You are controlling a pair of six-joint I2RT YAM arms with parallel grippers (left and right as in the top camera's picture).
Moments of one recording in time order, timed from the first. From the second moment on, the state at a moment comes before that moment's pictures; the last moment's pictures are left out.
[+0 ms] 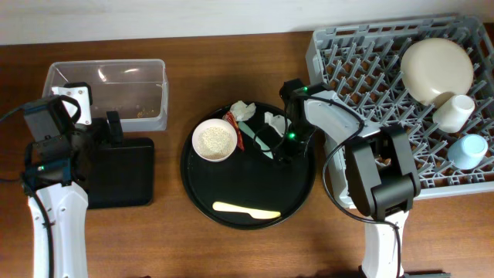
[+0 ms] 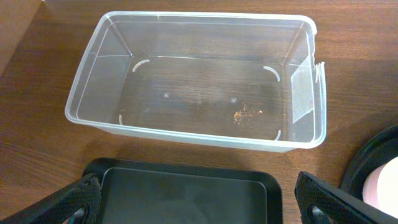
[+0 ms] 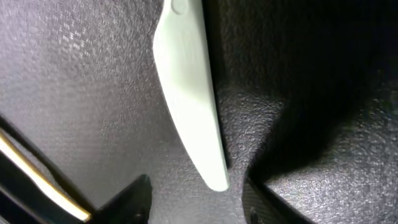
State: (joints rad) left arm 0.28 1.31 1.10 -0.52 0.04 0.17; right arm 0.32 2.16 1.55 -1.10 -0.34 -0.29
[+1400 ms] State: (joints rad) left arm 0.28 1.31 1.10 -0.52 0.04 0.17; right arm 0.35 2.15 1.50 -1.08 -0.45 -0.23
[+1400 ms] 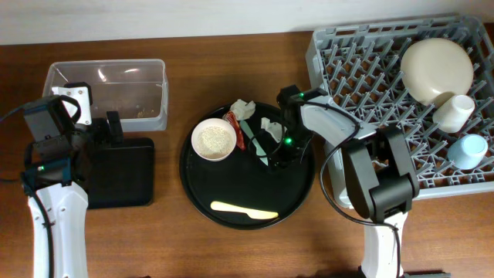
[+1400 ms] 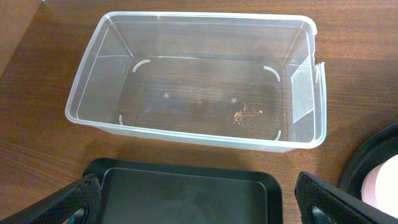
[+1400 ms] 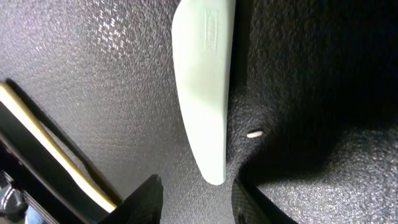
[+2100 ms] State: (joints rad) left arm 0.28 1.31 1.10 -0.52 0.04 0.17; right arm 0.39 2.15 1.48 -1.02 -0.46 -0.14
